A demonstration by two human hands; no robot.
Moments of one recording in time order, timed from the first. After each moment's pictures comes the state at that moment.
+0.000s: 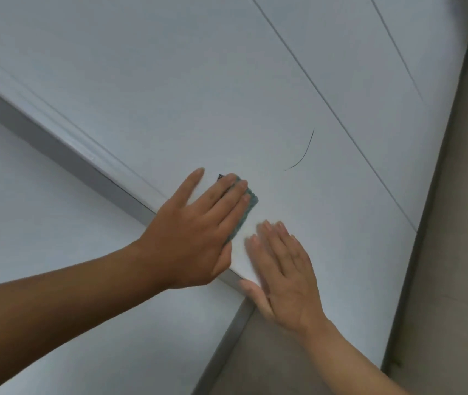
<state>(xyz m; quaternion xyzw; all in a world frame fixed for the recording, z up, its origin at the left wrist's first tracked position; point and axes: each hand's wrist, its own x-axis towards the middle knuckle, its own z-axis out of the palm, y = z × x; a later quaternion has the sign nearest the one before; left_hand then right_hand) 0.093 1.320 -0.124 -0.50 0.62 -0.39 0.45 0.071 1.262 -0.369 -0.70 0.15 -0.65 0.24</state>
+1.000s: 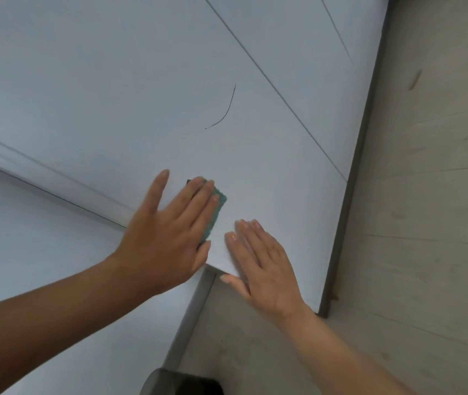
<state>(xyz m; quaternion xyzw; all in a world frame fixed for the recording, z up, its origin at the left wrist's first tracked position) 0.086 1.314 -0.217 -0.50 0.63 -0.36 0.47 0.050 1.274 -0.471 -0.74 0.22 -0.59 0.24</state>
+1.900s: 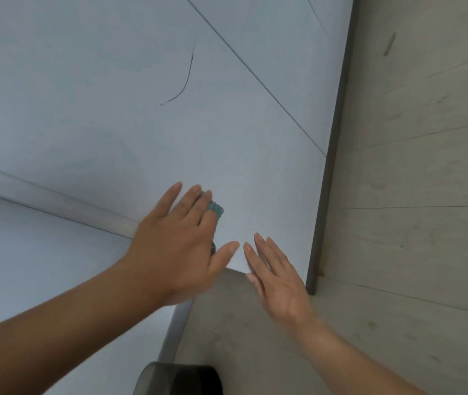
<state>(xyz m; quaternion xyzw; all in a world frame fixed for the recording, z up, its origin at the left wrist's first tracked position) 0.051 1.305 -0.270 -0.62 0.62 -0.18 0.44 0.041 1.311 -0.567 -0.74 0.28 -0.47 0.39</state>
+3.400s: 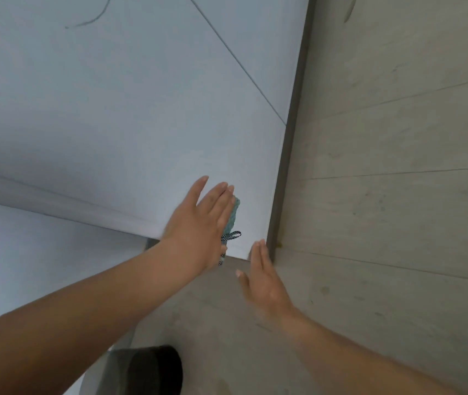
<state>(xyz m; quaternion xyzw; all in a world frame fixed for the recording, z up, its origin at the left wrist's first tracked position) 0.084 1.277 -0.419 -0.46 0.58 -0.18 0.65 0.024 1.333 -0.632 -0.69 0.37 -0.20 0.59</state>
